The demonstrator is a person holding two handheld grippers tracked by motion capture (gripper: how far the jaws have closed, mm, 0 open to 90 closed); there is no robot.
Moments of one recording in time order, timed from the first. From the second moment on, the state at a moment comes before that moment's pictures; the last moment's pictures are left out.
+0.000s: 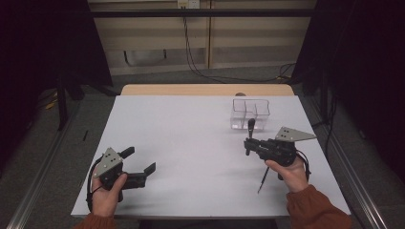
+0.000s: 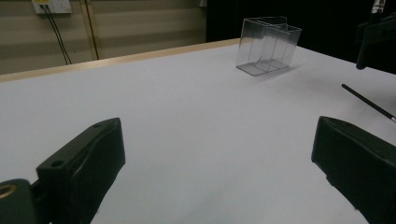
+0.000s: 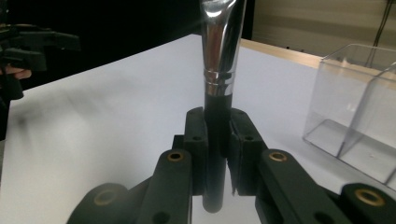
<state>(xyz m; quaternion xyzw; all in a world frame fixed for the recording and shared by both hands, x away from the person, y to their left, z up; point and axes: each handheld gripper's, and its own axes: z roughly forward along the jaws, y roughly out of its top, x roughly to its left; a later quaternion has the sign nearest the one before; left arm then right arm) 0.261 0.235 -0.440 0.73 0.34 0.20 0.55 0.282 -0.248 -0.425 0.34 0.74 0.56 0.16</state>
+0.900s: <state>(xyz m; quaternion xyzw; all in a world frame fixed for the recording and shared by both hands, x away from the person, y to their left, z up) 0.260 0.239 -0.438 0.73 0.35 0.21 0.55 0.320 -0.289 -0.385 0.38 0.70 0.56 0.24</state>
